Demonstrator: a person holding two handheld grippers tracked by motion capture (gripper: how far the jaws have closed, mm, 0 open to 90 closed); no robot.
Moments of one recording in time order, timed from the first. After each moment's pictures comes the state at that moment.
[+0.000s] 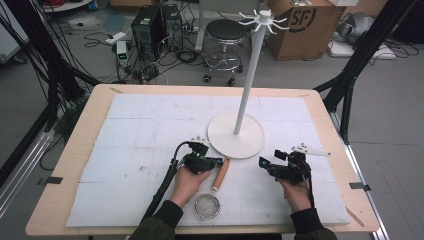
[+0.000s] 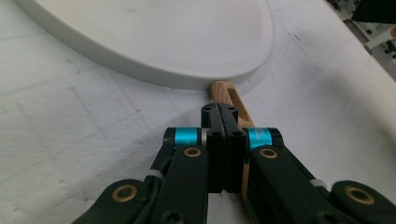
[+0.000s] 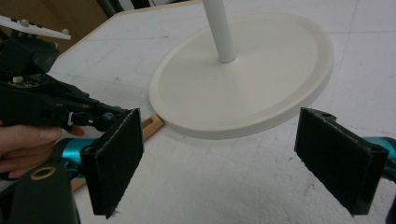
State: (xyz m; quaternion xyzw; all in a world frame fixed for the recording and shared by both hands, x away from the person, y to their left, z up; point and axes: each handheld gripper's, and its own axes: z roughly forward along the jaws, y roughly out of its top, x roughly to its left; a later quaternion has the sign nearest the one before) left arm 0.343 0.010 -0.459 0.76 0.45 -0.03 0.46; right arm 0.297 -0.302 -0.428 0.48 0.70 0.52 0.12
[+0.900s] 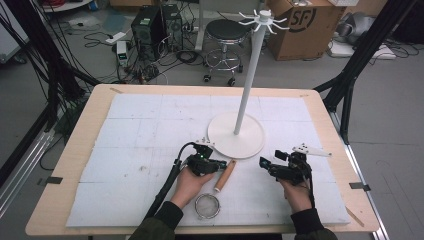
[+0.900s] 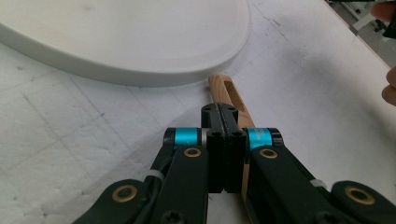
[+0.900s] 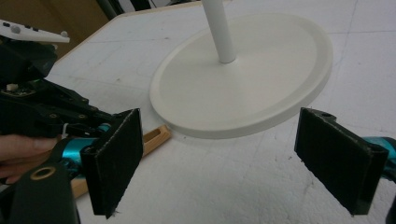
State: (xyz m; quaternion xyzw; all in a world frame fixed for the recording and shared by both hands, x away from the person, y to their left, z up) left arm 0.337 0.006 -0.456 0.79 0.41 -0.04 0.46; right arm 0.296 -0.303 -0.428 0.49 0.69 0.52 0.12
